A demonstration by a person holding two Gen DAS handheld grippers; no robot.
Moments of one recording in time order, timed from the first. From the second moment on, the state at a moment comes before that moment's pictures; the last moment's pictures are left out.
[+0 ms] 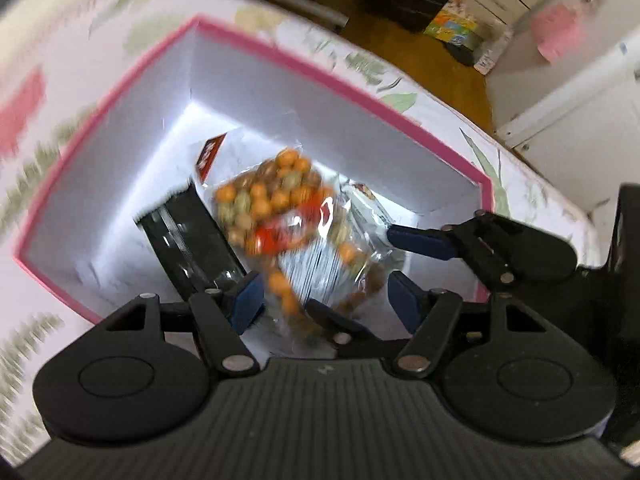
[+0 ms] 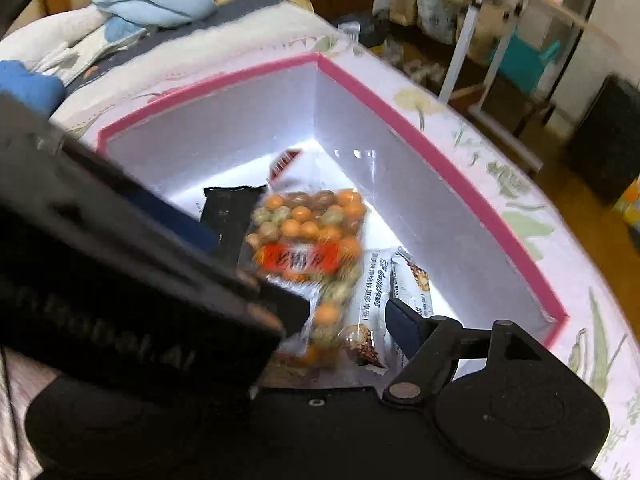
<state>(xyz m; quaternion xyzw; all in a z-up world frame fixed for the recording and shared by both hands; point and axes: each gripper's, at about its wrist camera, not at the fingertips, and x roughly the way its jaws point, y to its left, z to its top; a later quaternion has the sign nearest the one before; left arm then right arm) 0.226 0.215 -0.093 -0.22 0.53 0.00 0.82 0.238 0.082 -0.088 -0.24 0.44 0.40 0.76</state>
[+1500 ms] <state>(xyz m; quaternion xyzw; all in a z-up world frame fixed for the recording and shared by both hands) 0.183 -0.017 -0.070 0.02 0.47 -0.19 0.86 0.142 -0.216 -0.069 0.01 0.42 0.20 0.89</state>
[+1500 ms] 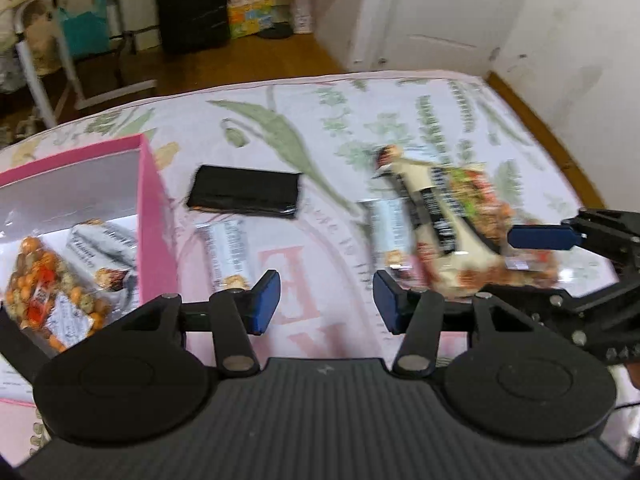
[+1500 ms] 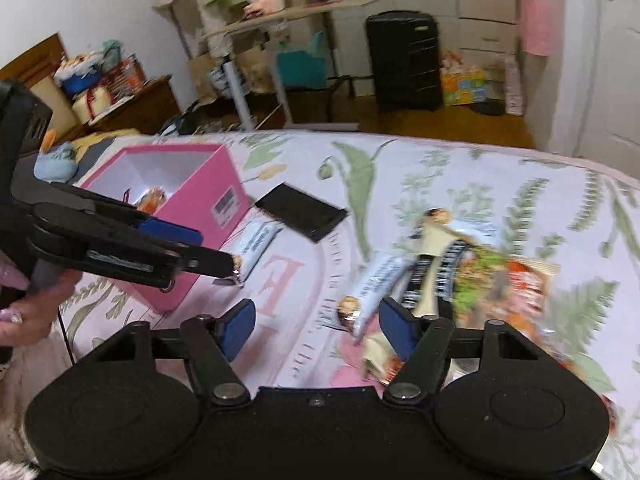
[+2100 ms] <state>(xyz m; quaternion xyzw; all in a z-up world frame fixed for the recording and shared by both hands) 0.181 -0.043 -0.146 0.10 0.40 0.01 0.91 0.174 -0.186 -0.154 -0.07 0.36 0.11 0.92</state>
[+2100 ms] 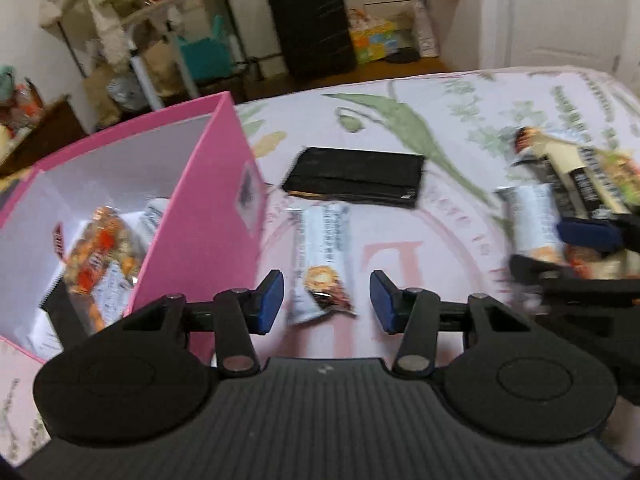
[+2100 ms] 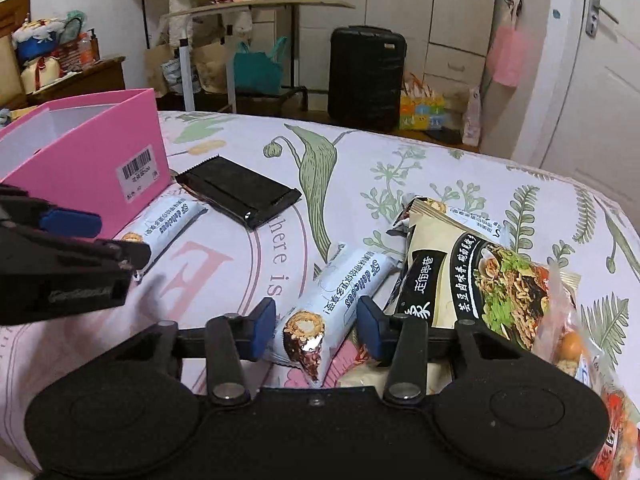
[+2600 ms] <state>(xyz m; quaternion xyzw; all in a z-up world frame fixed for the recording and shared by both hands) 0.203 -0.041 -0.165 0.07 0.45 0.04 0.89 0.164 -0.182 -0.156 -0.05 0.38 0.13 0.91</state>
